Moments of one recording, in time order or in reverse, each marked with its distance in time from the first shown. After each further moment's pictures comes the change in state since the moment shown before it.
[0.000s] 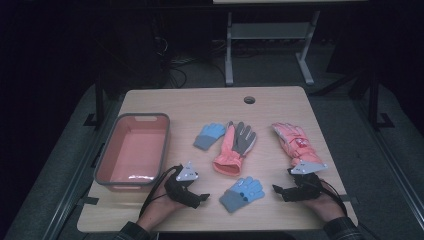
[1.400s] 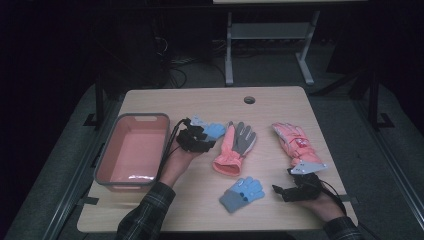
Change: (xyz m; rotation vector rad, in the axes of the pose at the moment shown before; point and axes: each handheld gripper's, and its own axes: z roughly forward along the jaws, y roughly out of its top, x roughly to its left) left arm 0.082 0.107 0.016 -0.028 0.166 -0.207; right arm 0.001 0.000 0.000 0.004 0.002 0.006
